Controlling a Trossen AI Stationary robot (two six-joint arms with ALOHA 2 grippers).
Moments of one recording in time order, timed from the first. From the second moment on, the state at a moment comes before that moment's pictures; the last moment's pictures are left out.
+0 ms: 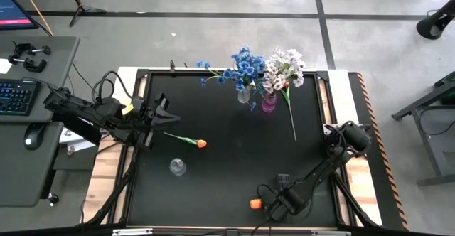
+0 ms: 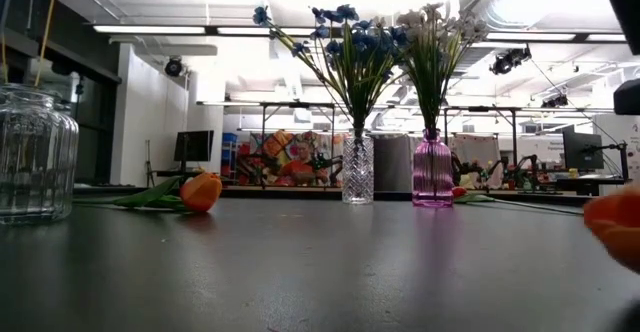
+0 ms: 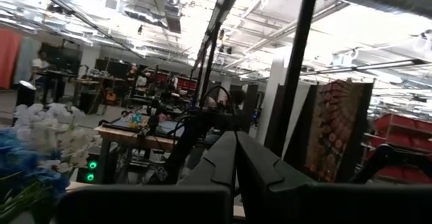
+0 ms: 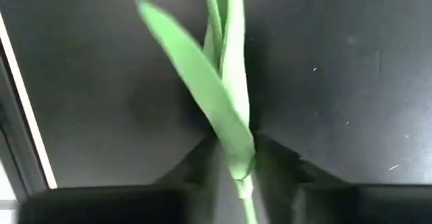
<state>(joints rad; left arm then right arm) -0.33 0.75 0.67 0.41 -0.26 -0.13 0.77 1.96 1.31 -0.84 0.00 0.80</state>
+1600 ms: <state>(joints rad) -0.34 0.75 0.67 0.88 -0.10 -0.02 0.21 2.20 1.70 0.68 0.33 0.21</state>
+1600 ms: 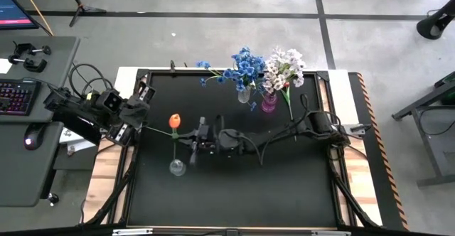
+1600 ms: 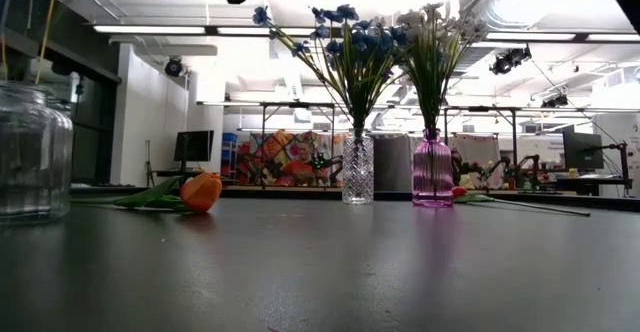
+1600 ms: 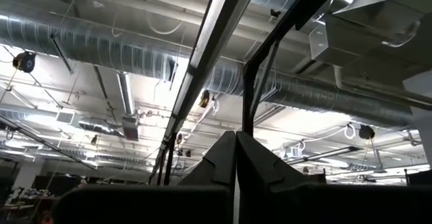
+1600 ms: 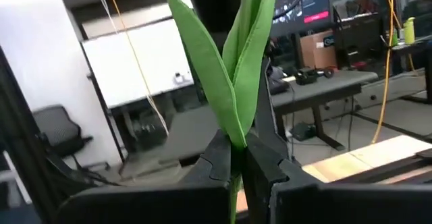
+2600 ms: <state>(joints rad) -0.34 0.75 0.67 0.87 -0.10 -0.02 0.22 2.20 1.74 0.51 0.24 0.28</state>
